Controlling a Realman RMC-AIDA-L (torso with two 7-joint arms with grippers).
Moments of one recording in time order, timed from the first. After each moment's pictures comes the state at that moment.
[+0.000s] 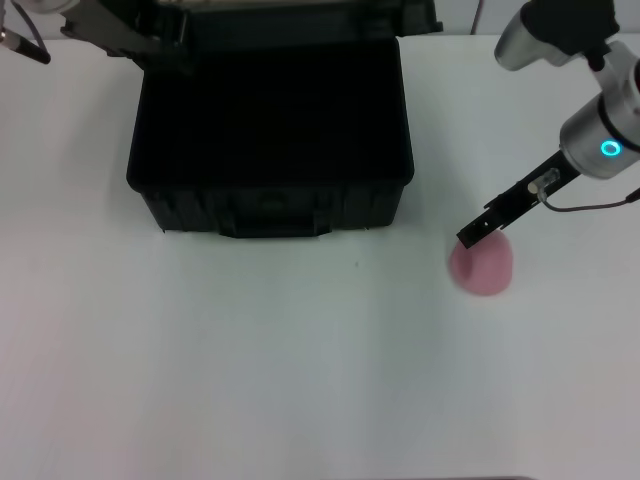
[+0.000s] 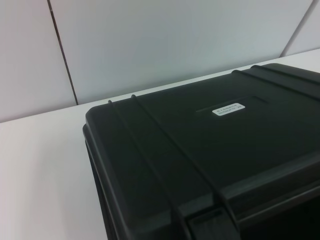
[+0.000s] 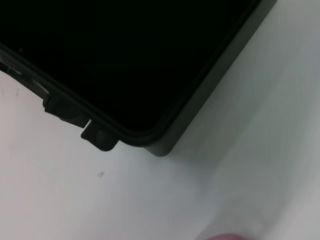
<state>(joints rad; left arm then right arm) -0.82 -2.04 1.33 1.64 -0.35 -1.71 -0.11 0.88 2.04 -1.13 -0.63 0.47 1.28 -0.69</state>
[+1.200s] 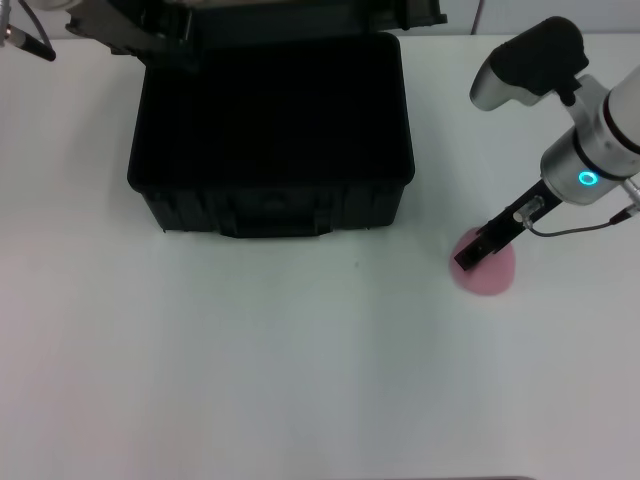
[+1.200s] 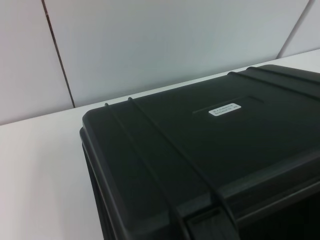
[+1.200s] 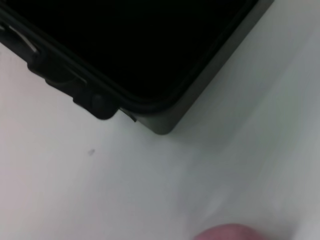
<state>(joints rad) -0.82 -2.05 1.33 1.64 -0.35 -1.71 -0.11 0.90 2.05 -1.22 -0.52 0.46 1.17 -0.69</state>
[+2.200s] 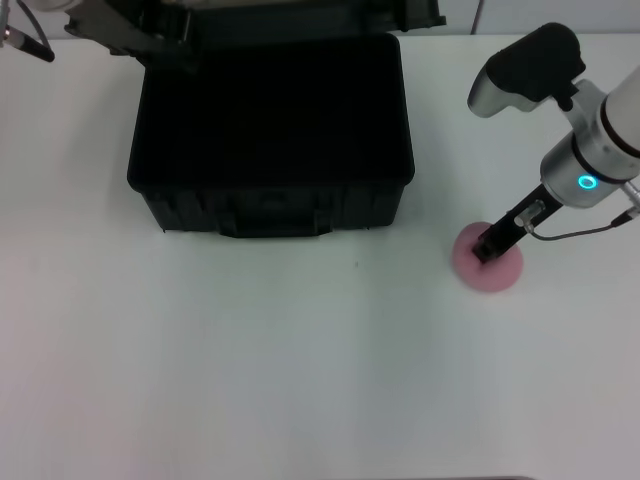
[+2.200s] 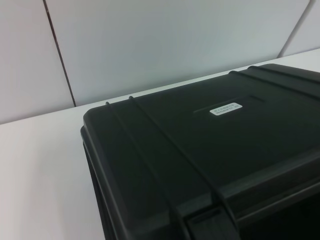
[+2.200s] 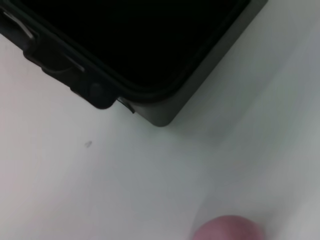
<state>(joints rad) -0.82 -2.05 1.33 1.64 -0.35 -1.71 -0.11 0.91 2.06 -1.22 -0.51 0.44 1.17 -0.69</state>
